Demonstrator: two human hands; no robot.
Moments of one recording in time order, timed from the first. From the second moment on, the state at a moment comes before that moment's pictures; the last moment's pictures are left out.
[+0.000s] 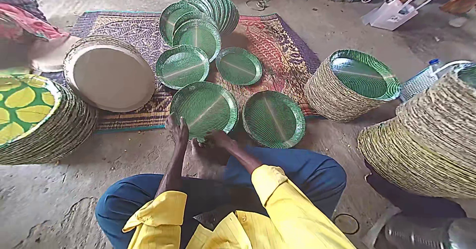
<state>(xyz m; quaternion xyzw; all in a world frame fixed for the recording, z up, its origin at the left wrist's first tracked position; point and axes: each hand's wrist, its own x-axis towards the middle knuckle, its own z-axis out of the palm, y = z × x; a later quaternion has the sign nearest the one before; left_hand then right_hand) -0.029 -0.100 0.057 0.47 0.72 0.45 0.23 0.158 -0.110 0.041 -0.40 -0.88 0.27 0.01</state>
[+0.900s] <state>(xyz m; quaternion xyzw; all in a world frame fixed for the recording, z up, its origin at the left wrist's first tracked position) -0.026 -0.109 0.013 0.10 0.54 0.53 0.64 0.213 -0.090 0.018 -0.71 -0.37 0.47 0.37</state>
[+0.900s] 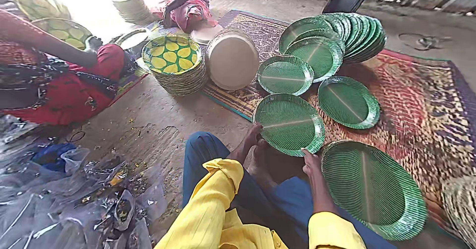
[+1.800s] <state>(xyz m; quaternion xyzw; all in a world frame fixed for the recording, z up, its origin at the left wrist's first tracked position) -0.241 -0.315 0.124 -0.13 0.46 0.86 0.20 0.214 -0.052 0.116 -0.51 -0.52 0.53 0.44</state>
